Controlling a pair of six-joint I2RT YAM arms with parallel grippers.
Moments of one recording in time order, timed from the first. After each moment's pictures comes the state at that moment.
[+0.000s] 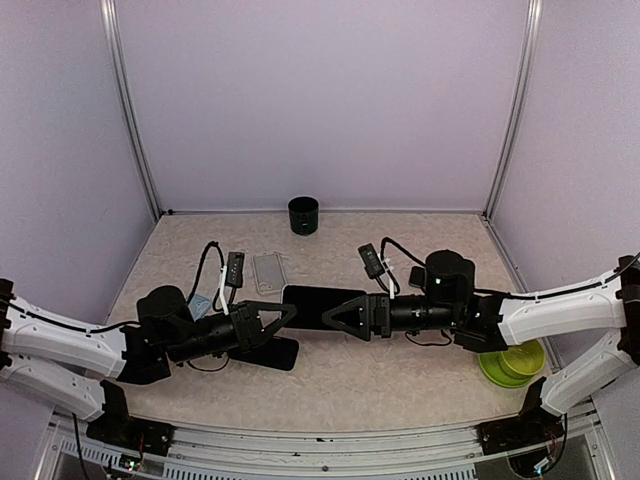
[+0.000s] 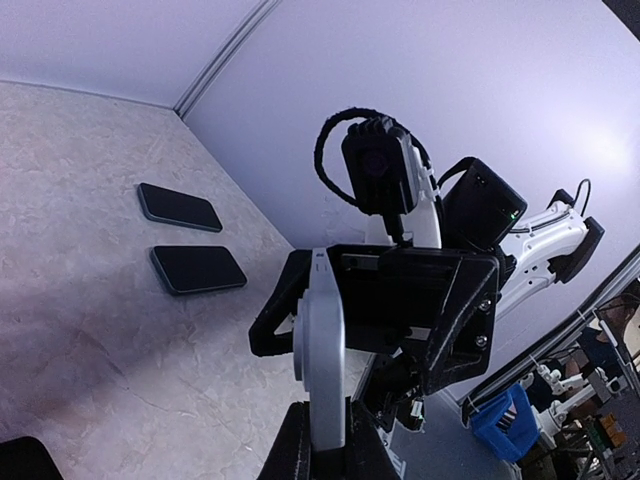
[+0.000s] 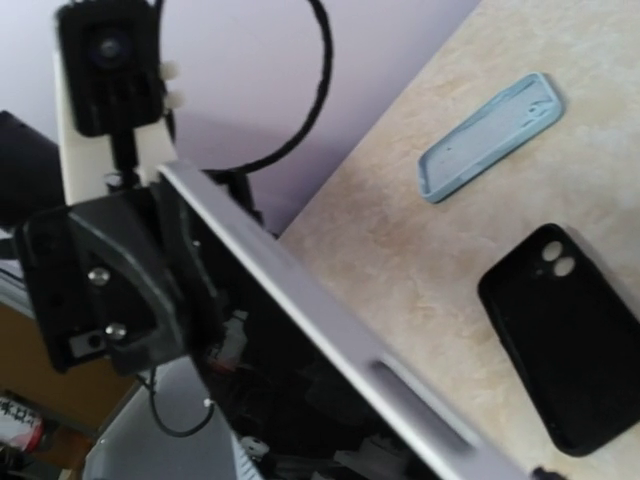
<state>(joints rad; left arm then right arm) -1.08 1.19 0.40 0.82 0.06 -0.73 0.97 1.38 0.65 0.56 -0.46 0.73</state>
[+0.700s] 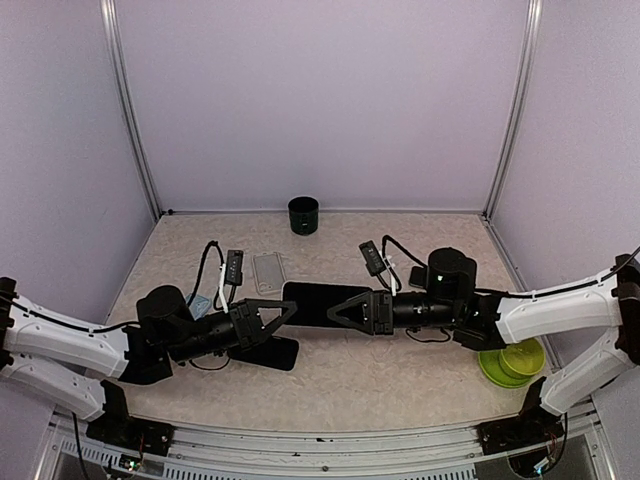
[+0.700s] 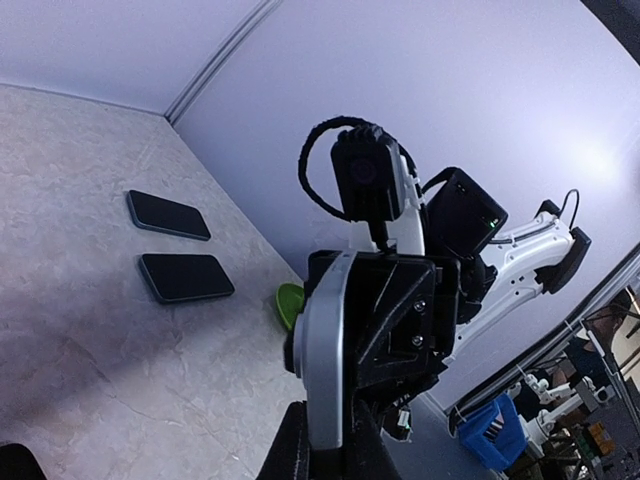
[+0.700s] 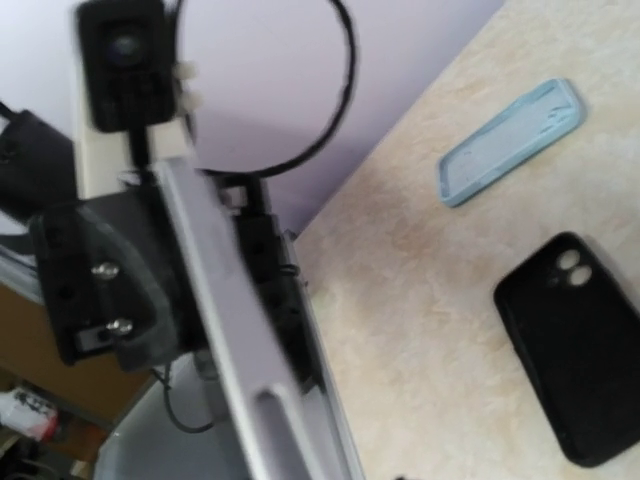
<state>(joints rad) -1.08 1.21 0.40 0.87 0.06 -0.76 0.96 1.40 0.65 0.62 -0.52 0.74</state>
